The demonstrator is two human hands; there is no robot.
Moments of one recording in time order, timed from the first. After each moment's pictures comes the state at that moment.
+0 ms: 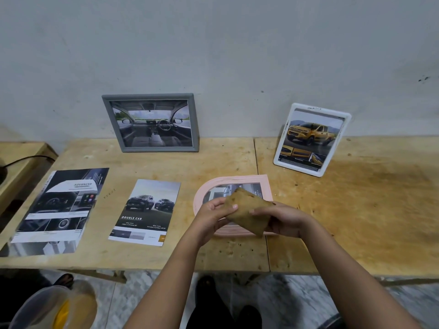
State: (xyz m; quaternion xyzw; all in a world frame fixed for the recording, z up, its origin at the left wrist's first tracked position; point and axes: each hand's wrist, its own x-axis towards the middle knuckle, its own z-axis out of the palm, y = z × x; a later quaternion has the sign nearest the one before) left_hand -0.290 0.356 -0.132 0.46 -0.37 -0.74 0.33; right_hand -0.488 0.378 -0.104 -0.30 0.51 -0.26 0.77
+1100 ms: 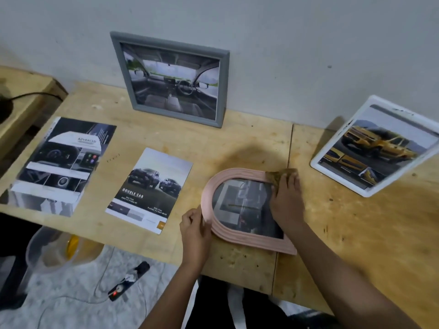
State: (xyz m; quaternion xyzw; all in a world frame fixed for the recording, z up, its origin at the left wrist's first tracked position) left_hand -0.267 0.376 -0.225 0.75 -0.48 -0.32 0.32; right_hand -0.473 0.279 -0.208 -0.62 0.76 -0.05 0.20
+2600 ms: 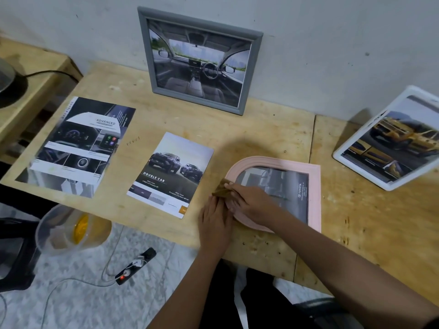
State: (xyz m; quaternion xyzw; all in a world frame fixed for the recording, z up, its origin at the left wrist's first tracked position) left_hand -0.254 0.386 -0.244 0.74 -0.57 -0.27 0.24; right_hand -0.372 0.303 -0.193 -0.78 0.49 -0.04 0.38
